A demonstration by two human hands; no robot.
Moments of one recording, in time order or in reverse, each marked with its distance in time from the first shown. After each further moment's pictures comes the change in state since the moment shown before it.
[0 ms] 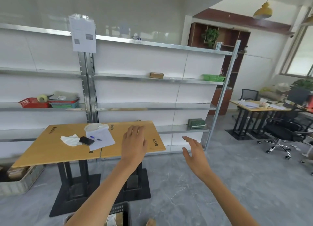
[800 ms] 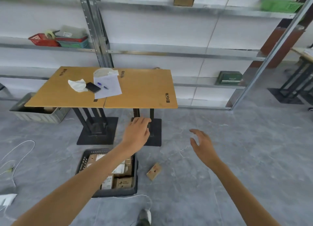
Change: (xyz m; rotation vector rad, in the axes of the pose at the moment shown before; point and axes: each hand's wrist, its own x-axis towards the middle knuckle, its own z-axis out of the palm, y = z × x) left_hand 0.004 0.007 0.209 0.015 -0.404 -0.124; right_hand 0.073 0.214 0.090 0.025 -0.429 0.153
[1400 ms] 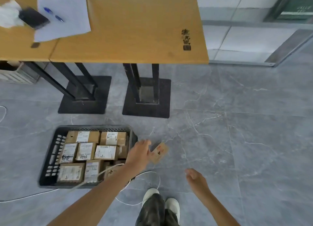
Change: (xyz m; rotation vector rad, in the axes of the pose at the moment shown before) left_hand 0.060 -0.126 0.422 -0.222 -0.540 -0.369; right_hand 0.112 0.268 0.345 0.144 -0.546 0.690
